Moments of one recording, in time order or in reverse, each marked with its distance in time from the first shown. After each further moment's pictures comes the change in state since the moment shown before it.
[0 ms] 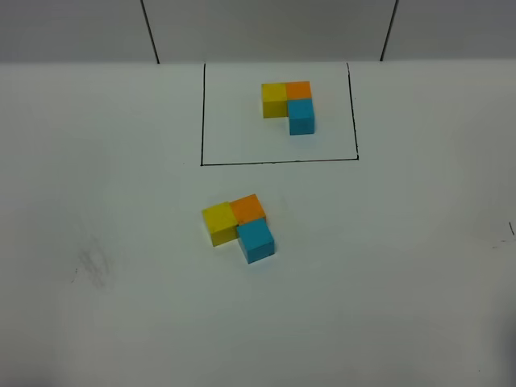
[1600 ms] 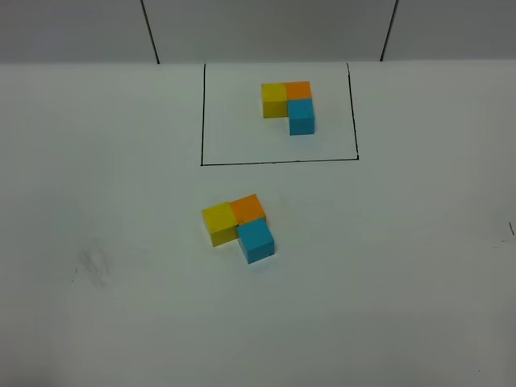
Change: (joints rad) left arm 0.000 0.000 0.000 0.000 0.000 0.001; right arm -0.323 -0.490 0.005 -0.020 -0.002 -0.035
